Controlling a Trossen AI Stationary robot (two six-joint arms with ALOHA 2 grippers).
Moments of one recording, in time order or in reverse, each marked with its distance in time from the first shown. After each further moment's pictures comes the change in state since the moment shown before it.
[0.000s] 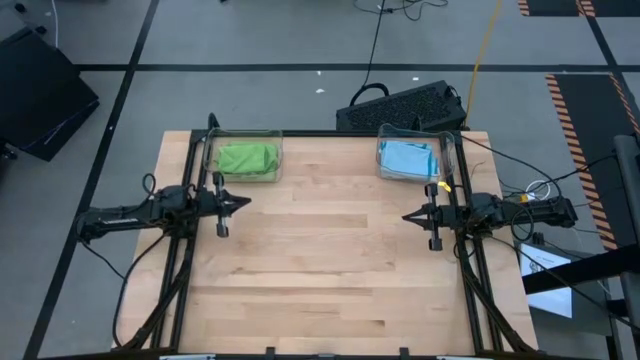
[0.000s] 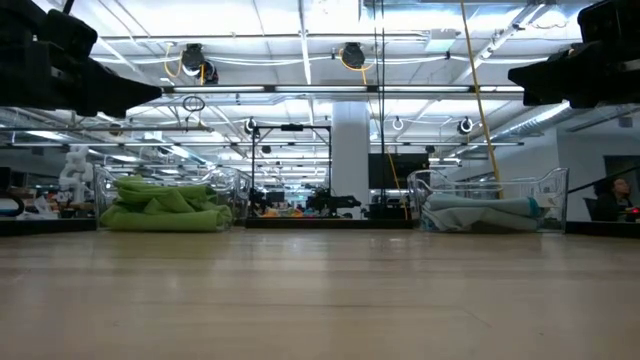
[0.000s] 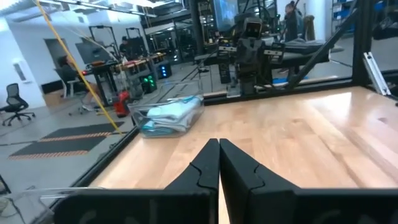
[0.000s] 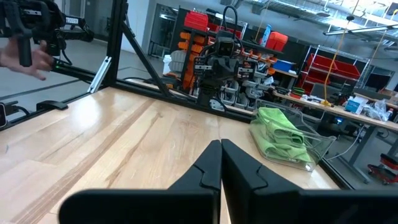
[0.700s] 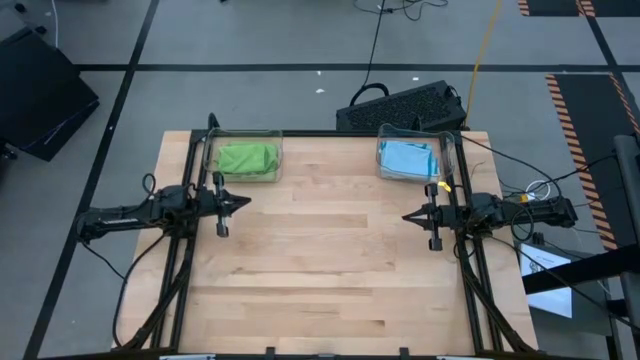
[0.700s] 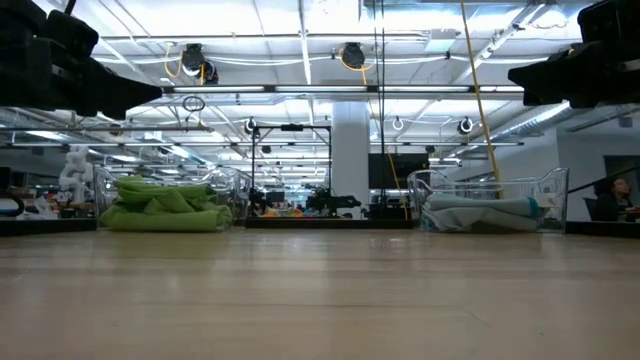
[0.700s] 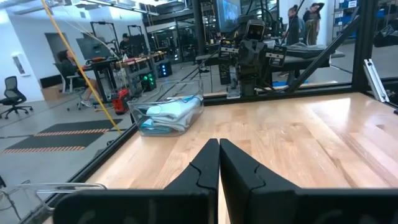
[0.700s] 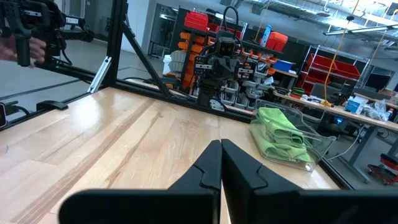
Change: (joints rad) left arm 0.001 0.000 0.000 0.002 -0.006 -0.037; right arm 0.000 0.000 0.001 0.000 0.000 0.000
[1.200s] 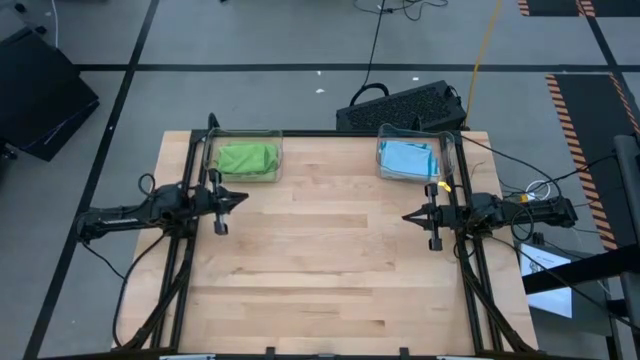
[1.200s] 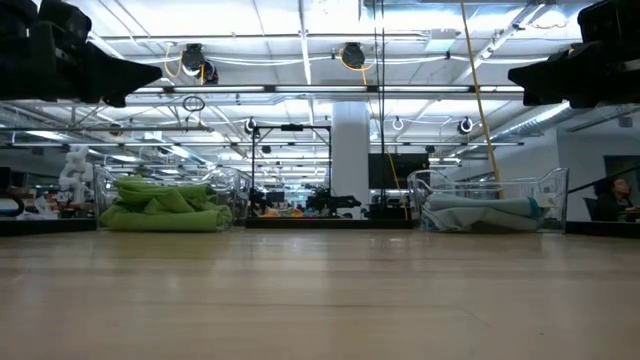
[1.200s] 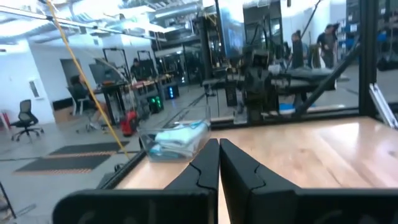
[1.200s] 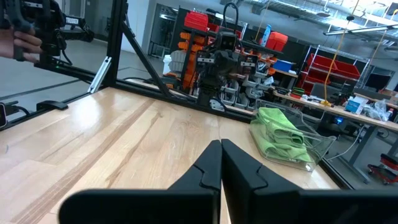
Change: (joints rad) left arm 0.000 0.000 -0.002 0.117 -0.013 0.030; right arm 0.000 0.000 0.000 0.000 0.000 0.000
